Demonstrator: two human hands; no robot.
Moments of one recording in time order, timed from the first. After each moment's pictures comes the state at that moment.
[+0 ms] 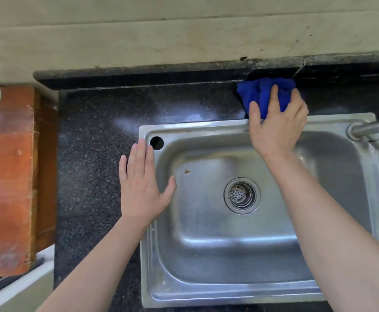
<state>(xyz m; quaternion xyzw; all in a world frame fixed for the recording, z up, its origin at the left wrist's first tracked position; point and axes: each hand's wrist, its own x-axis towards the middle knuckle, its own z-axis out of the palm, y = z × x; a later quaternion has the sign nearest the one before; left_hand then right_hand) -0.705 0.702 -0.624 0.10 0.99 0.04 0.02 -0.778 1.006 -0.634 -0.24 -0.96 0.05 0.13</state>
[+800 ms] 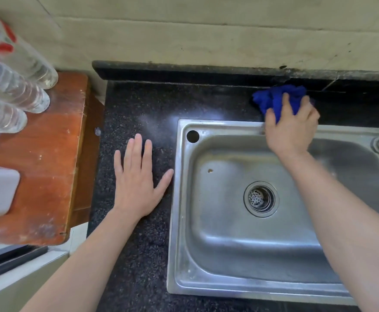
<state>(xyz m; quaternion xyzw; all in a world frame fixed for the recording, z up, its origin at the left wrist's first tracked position) -0.695 0.618 -0.605 0.07 1.00 0.03 0.05 -0.788 0.970 -0.632 -0.20 -0.97 0.04 0.11</state>
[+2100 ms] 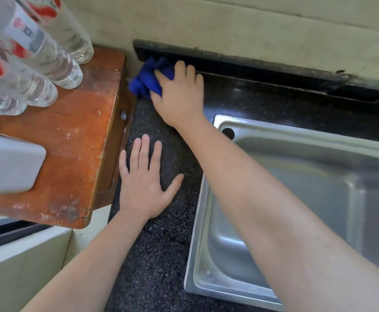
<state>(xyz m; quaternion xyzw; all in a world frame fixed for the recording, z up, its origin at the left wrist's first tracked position) -0.677 0.579 -0.614 0.02 1.00 0.02 0.08 -0.862 0.677 -0.604 0.10 -0.99 0.04 0.03</state>
